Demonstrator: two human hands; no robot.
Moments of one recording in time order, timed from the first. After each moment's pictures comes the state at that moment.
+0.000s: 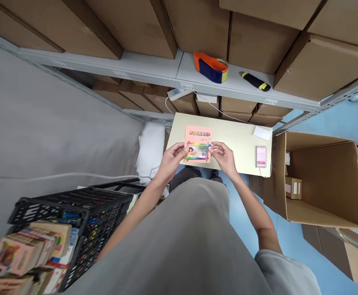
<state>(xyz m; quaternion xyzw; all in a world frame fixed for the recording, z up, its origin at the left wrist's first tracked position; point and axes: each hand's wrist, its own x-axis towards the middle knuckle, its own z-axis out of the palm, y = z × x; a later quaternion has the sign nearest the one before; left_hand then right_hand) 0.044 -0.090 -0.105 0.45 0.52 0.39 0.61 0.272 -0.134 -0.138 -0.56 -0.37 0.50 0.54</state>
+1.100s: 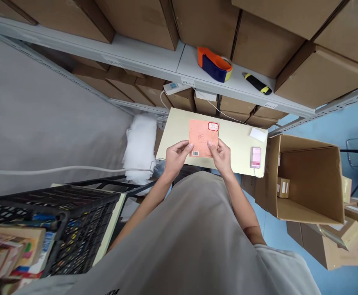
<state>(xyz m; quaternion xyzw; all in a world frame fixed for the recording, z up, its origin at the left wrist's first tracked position) 0.067 -0.082 -0.127 0.47 0.48 0.46 0.59 0.248 -0.120 -0.098 -0.55 -0.38 0.49 0.56</state>
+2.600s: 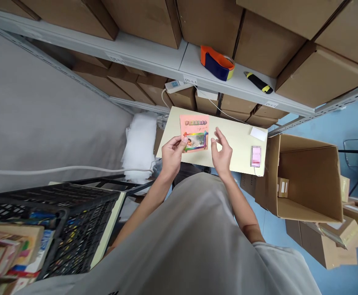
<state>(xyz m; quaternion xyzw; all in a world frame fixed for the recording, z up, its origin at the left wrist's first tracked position) 0.058 -0.085 -0.119 0.42 0.51 0.51 0.56 0.236 -0.125 -0.094 -0.62 -0.42 0.34 0.57</state>
